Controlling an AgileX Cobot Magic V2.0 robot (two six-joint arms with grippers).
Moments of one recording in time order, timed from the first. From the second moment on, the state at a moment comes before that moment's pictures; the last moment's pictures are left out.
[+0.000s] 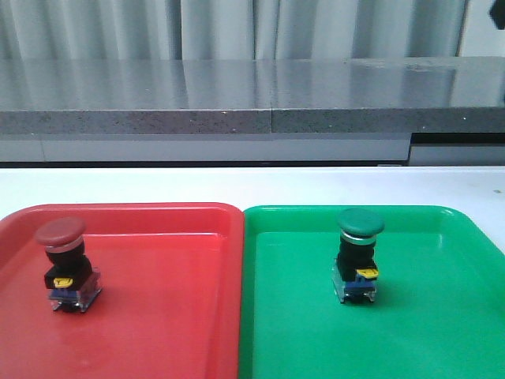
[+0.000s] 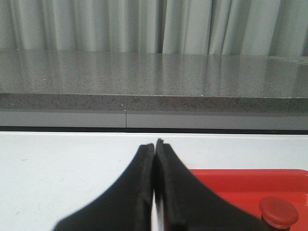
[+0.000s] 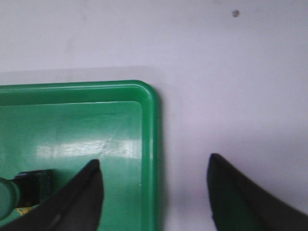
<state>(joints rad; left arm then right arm) -0.05 0.00 0.00 -0.07 0.08 -0.04 0.14 1.23 -0.93 -0.08 0.72 0.31</state>
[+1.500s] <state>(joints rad) -0.05 0.00 0.00 -0.07 0.08 -0.04 0.00 0.06 -0.14 -0.04 0.28 0.07</state>
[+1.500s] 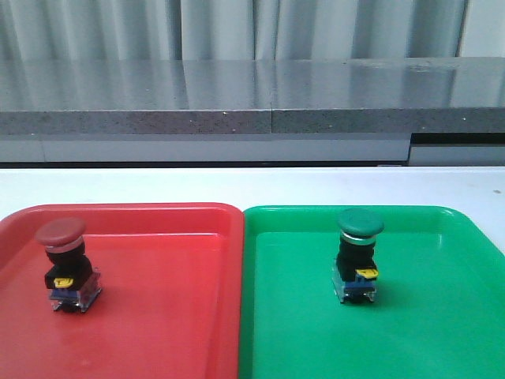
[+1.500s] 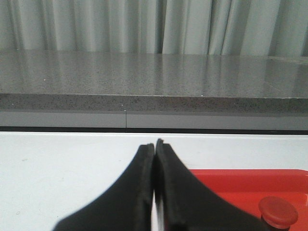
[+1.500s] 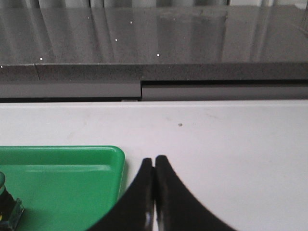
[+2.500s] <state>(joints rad) -0.05 0.00 0.00 -0.07 0.08 -0.04 0.00 -0.01 0.03 -0.04 0.04 0.07</state>
